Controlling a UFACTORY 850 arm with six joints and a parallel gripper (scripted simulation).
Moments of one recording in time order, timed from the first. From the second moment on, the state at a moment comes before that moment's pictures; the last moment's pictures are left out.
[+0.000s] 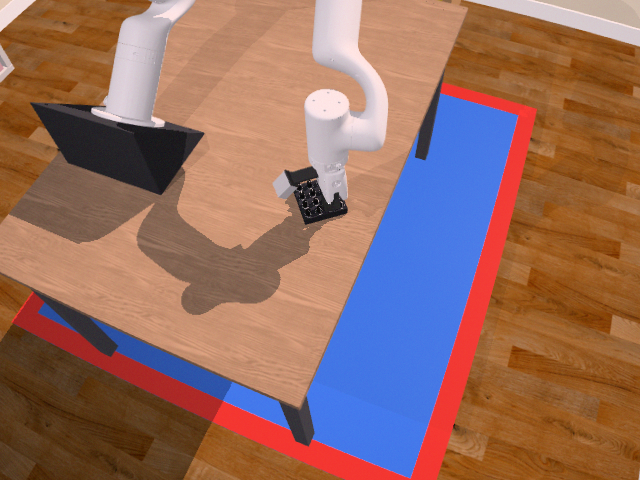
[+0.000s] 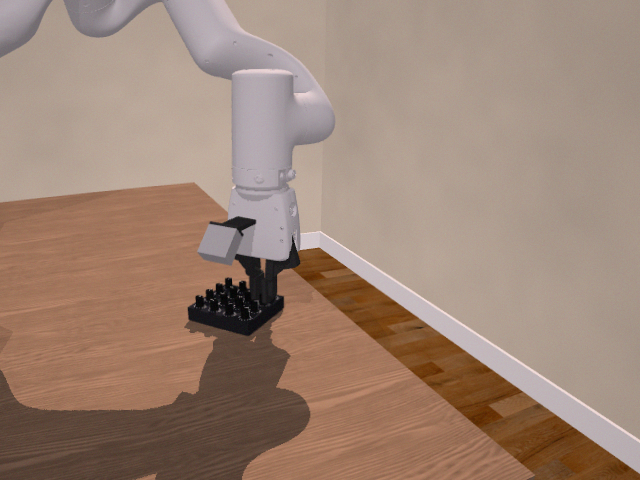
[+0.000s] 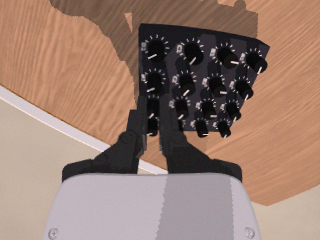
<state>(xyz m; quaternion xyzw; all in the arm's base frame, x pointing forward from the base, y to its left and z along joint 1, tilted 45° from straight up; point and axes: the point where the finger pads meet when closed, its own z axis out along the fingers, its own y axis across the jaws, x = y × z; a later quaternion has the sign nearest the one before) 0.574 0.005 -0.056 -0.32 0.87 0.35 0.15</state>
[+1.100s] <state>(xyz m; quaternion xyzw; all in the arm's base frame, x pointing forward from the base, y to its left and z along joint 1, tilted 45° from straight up) 0.574 0.005 -0.056 -0.28 0.88 0.36 0.13</state>
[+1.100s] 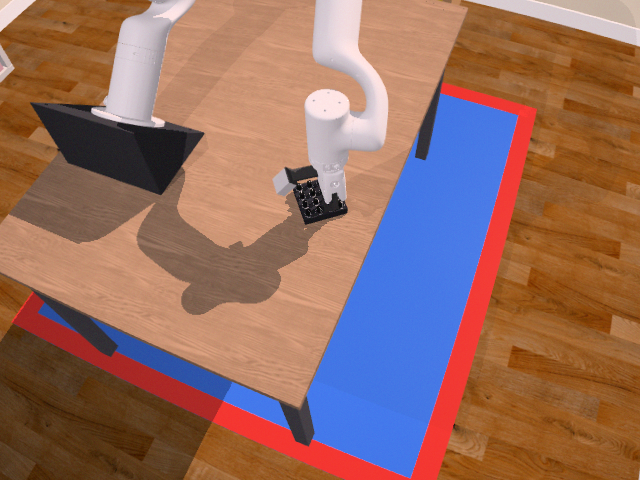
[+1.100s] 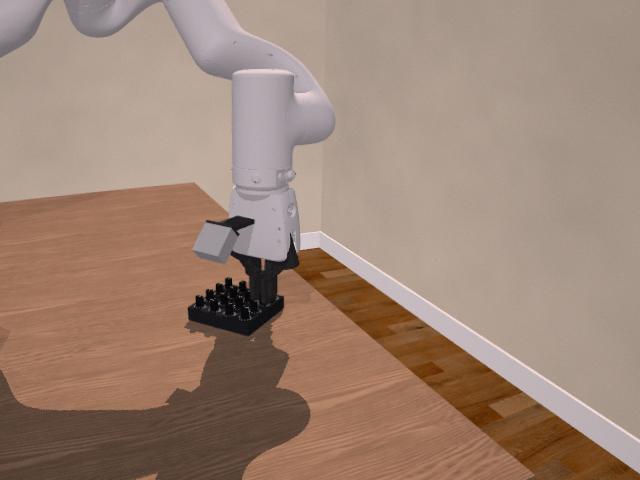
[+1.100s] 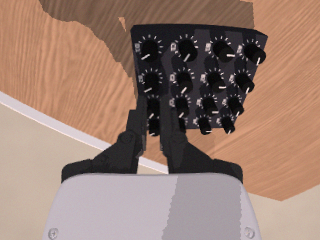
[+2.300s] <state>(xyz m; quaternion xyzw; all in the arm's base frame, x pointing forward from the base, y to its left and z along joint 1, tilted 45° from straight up) 0.574 -0.007 -0.043 -0.28 0.88 0.36 0.13</state>
